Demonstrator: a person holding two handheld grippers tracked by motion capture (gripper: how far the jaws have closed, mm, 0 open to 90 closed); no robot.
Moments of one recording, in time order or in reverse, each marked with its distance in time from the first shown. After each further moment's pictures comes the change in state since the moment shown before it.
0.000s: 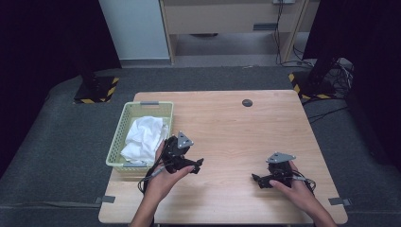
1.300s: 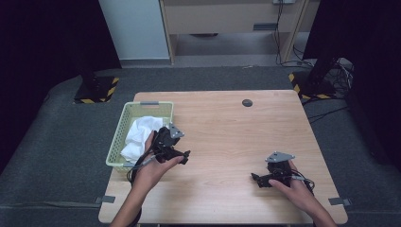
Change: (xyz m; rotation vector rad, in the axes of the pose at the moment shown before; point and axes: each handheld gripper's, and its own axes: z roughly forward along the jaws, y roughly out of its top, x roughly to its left) left arm 0.039 0.010 -0.011 0.106 0.112 0.055; right arm 0.001 0.002 0.002 -0.001 -0.011 0.006
